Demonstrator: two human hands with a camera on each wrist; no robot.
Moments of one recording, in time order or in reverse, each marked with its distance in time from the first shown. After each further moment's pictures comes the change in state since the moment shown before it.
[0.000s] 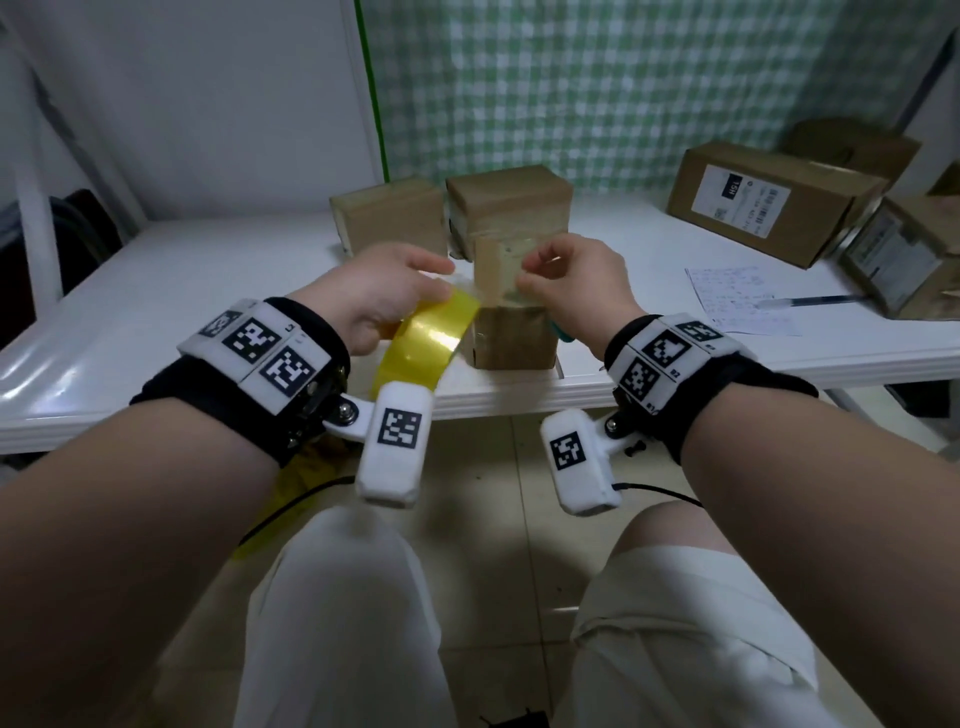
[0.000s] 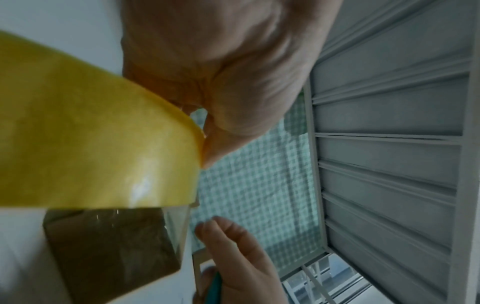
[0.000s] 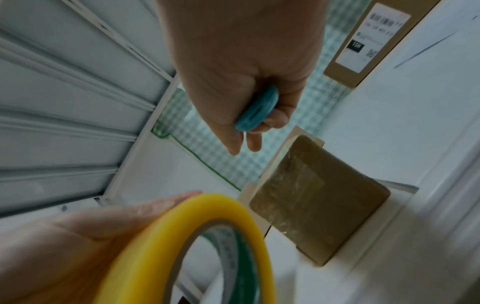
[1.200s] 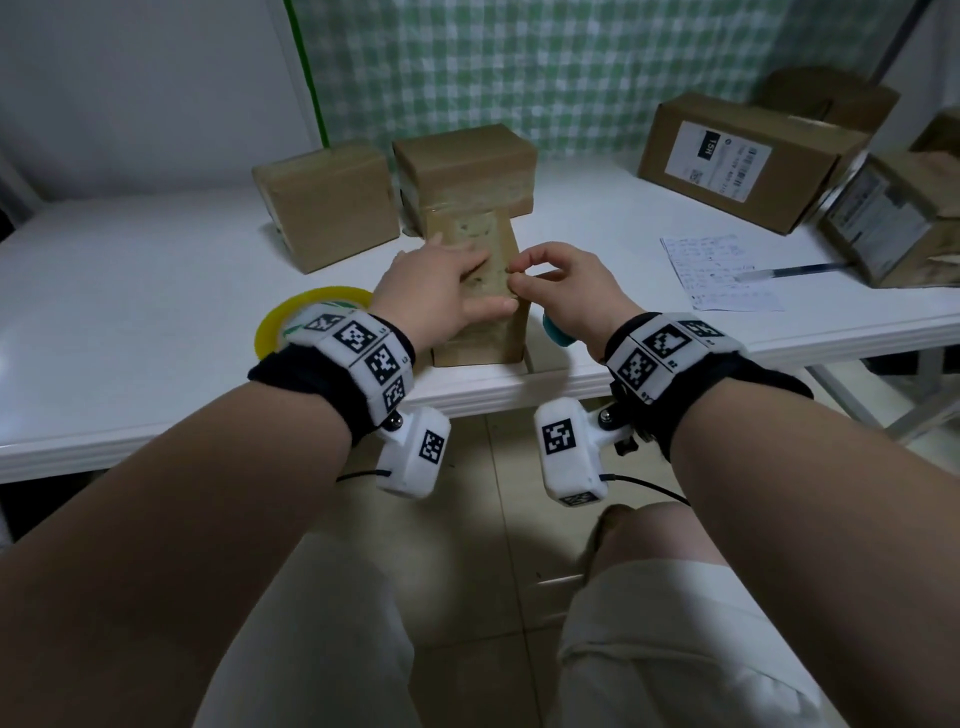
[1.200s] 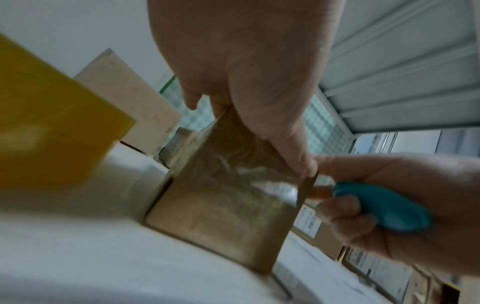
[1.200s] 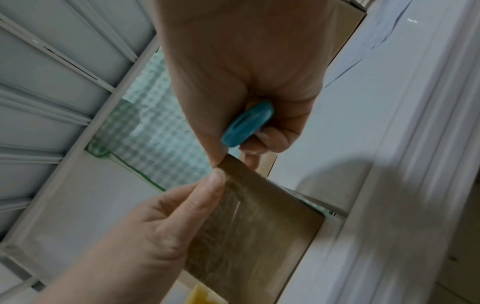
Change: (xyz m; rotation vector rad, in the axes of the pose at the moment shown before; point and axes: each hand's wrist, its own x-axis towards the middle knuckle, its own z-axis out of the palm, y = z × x) left_hand 0.080 -0.025 0.068 0.855 -0.017 0.430; right_hand 0.021 0.051 -0.002 0.162 -0.170 0.272
